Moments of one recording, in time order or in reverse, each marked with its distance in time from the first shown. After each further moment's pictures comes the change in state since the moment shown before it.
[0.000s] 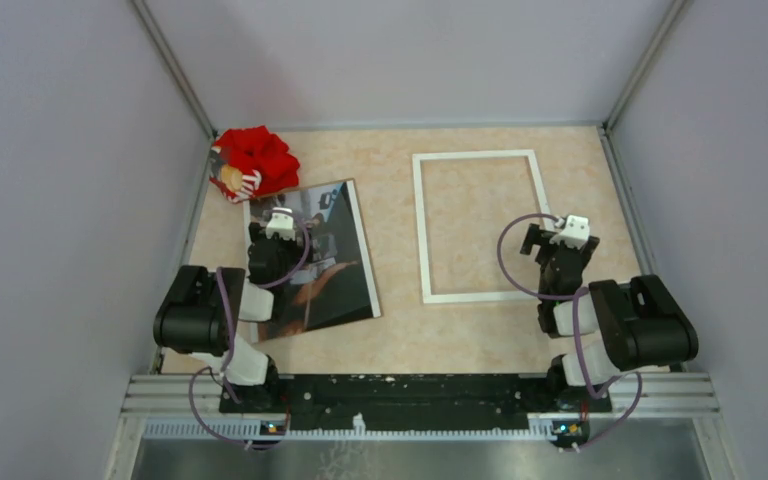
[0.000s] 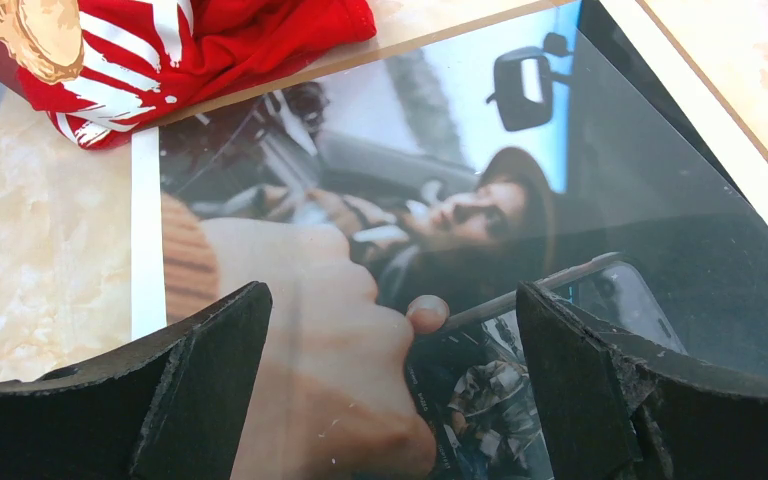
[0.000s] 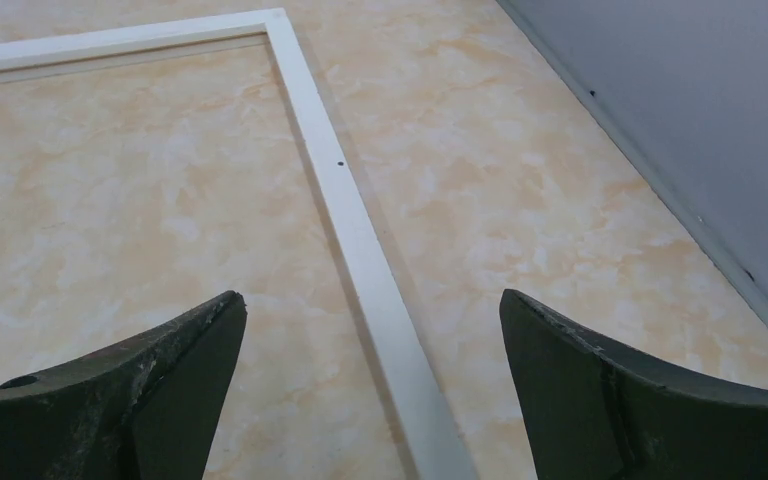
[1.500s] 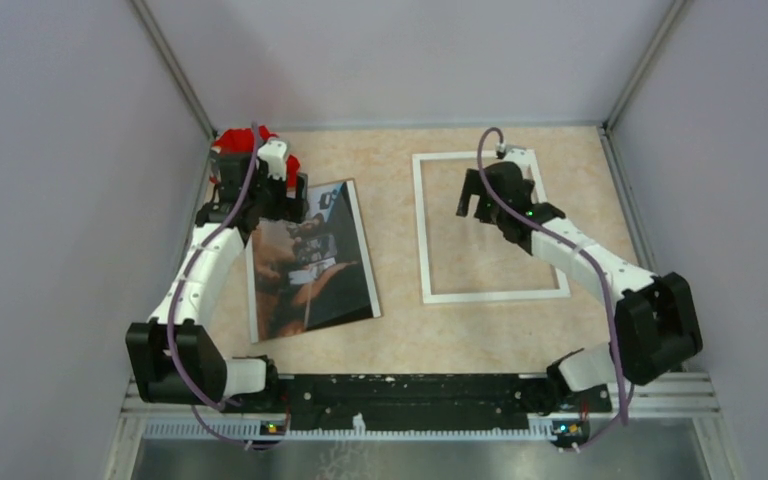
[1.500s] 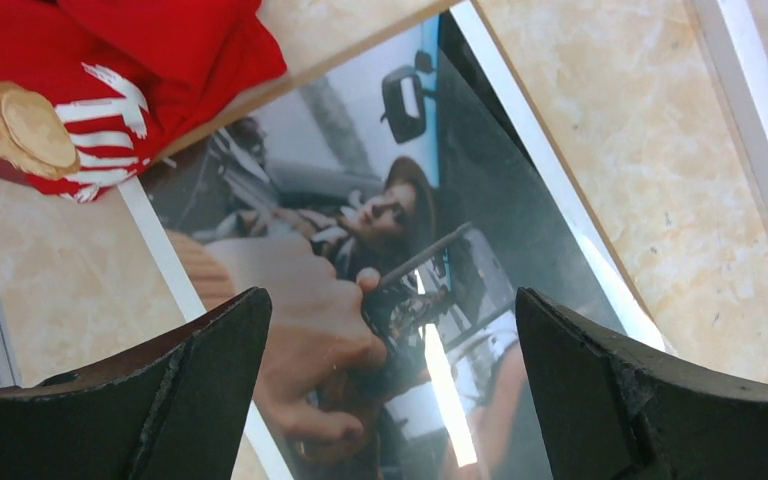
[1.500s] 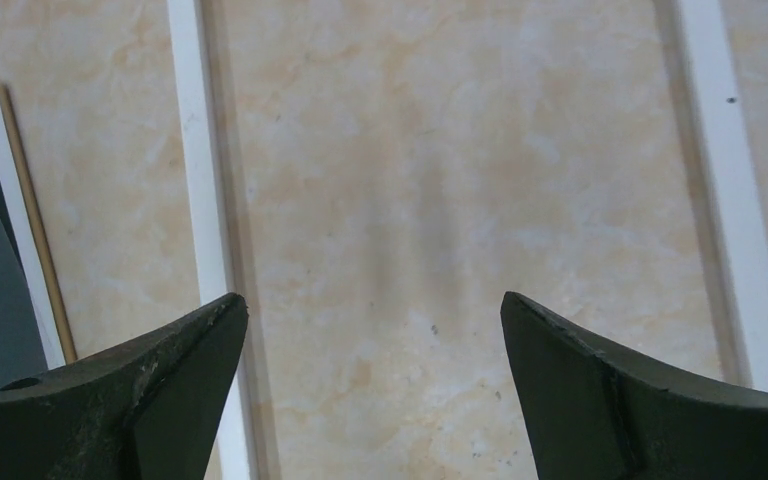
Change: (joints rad) left arm 0.034 -0.271 0.830 -1.506 0.238 0.027; right arm 0.314 -0.084 0.873 -1.486 -0.068 0.476
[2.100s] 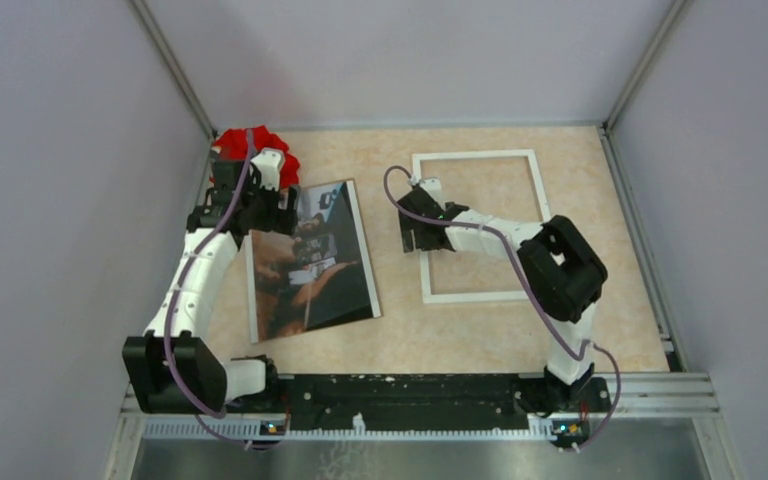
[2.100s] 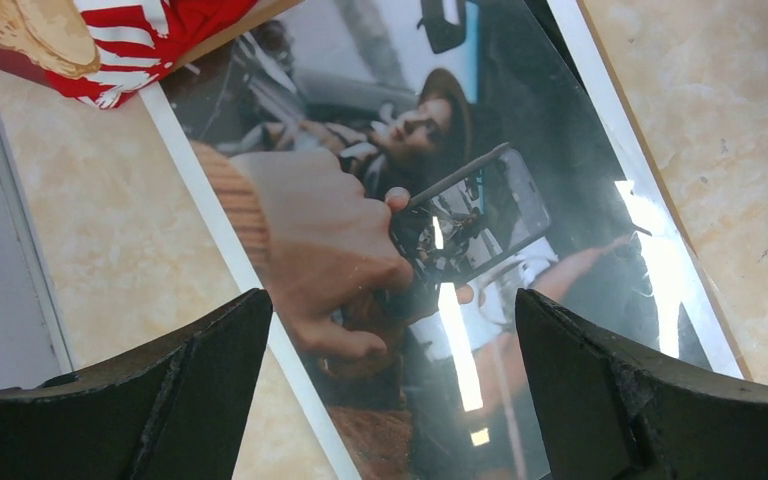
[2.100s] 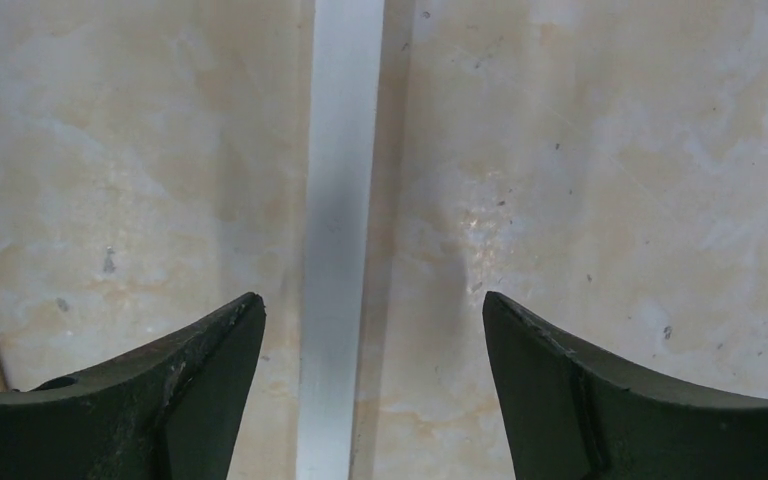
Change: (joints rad) left arm 0.032 -0.036 0.015 -0.198 -0.053 0.045; right arm 0.315 0.522 0.283 -0.144 0.062 0.005
